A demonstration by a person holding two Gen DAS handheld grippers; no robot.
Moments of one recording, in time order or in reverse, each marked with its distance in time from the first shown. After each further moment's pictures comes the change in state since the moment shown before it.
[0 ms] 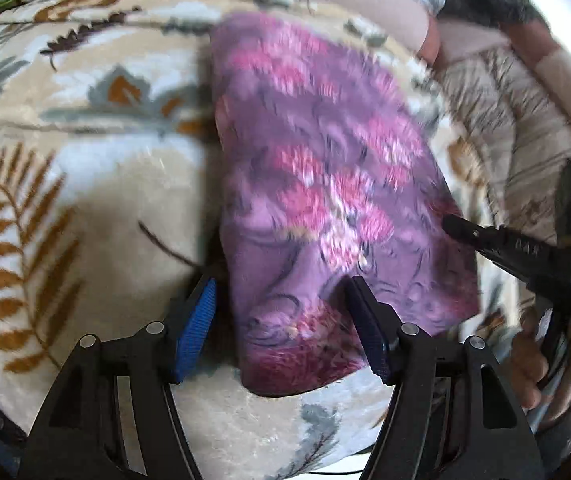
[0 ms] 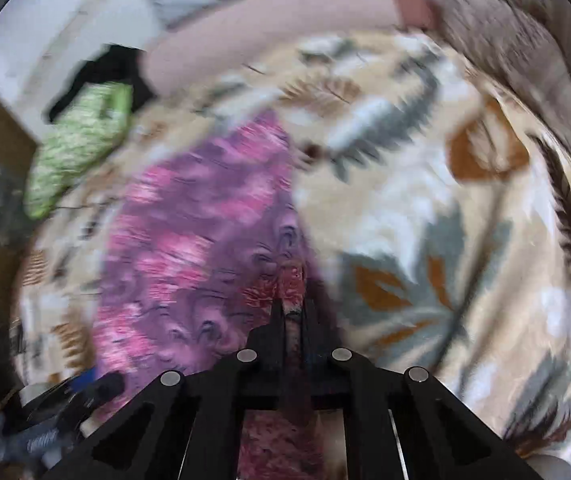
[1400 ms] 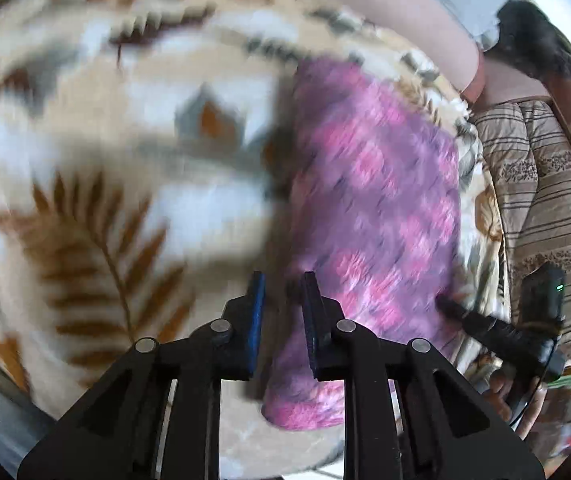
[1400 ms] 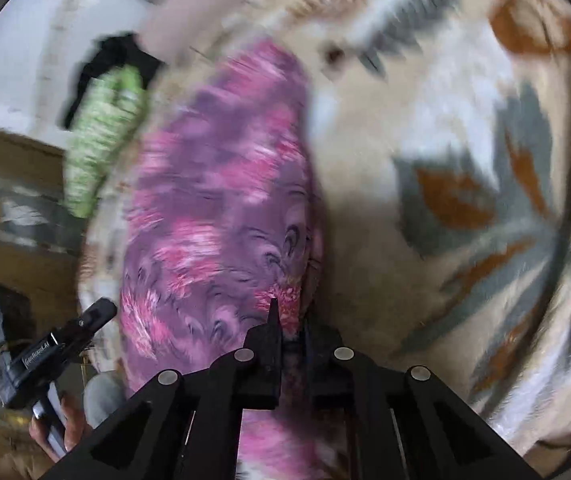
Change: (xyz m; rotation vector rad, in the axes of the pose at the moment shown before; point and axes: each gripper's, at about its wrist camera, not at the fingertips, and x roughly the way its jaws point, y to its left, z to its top) left arm -0.037 0.067 0.053 -0.176 0.052 -0.025; right arm 0.029 -0.006 -0.006 0.136 0.154 0.268
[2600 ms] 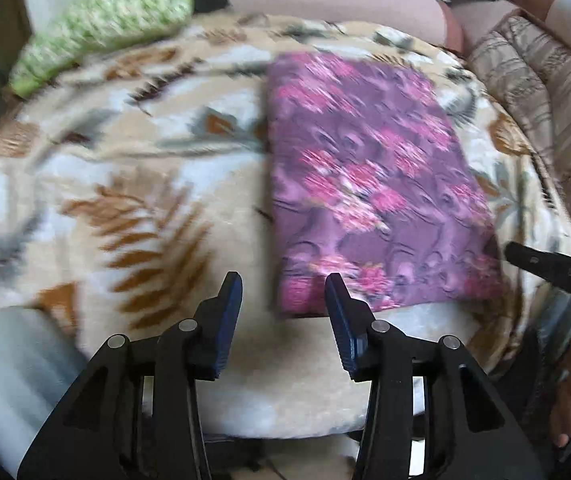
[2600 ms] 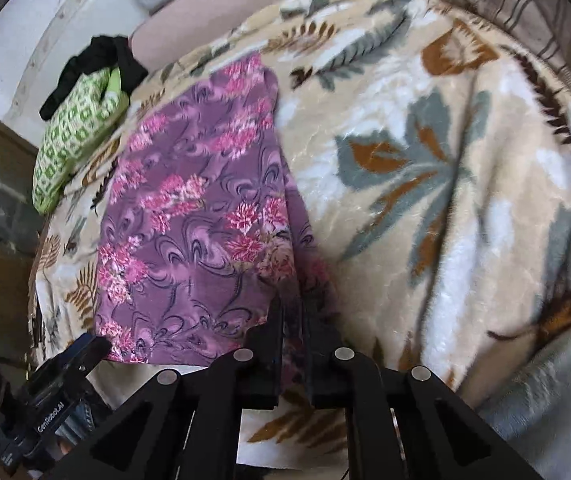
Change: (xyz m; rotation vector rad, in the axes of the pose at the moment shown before) left arm -0.033 -0.052 -0.098 0.297 -0.229 0.351; right arm -0.047 0.030 -0.084 -0.107 -0.204 -0.249
